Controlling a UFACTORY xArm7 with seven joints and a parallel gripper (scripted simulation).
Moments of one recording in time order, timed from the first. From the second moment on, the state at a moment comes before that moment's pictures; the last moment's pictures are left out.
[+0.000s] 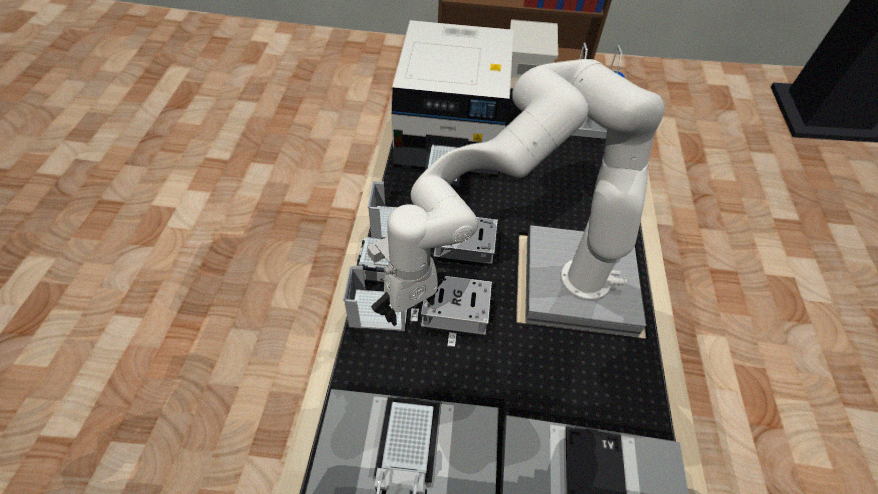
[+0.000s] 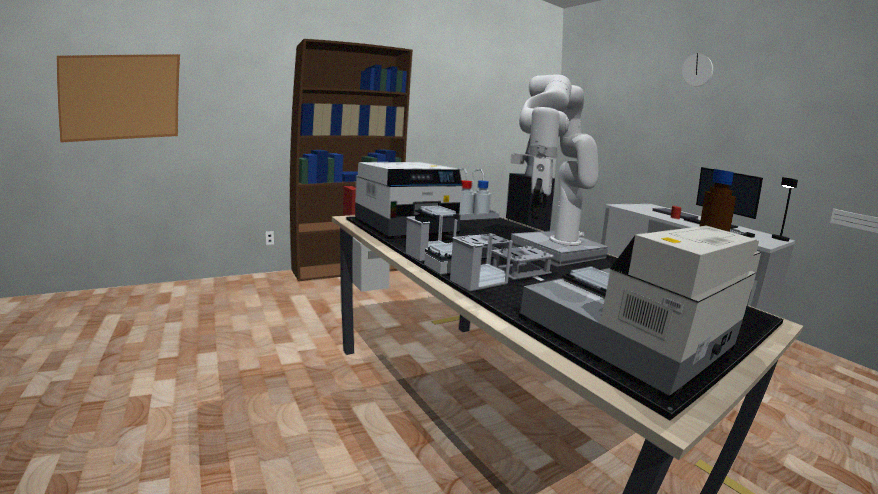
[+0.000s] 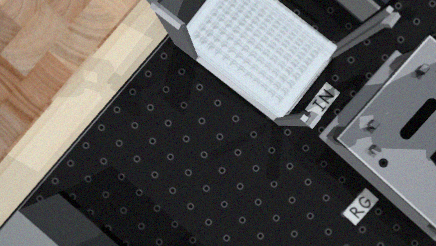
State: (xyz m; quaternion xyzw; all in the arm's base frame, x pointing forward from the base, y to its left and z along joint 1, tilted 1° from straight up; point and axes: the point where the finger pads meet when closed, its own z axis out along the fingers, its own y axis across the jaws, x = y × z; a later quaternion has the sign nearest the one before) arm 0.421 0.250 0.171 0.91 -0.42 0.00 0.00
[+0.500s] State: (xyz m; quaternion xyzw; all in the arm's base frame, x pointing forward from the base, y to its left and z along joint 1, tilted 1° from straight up) arm 0.407 0.287 0.171 0.87 -0.50 0.00 0.00
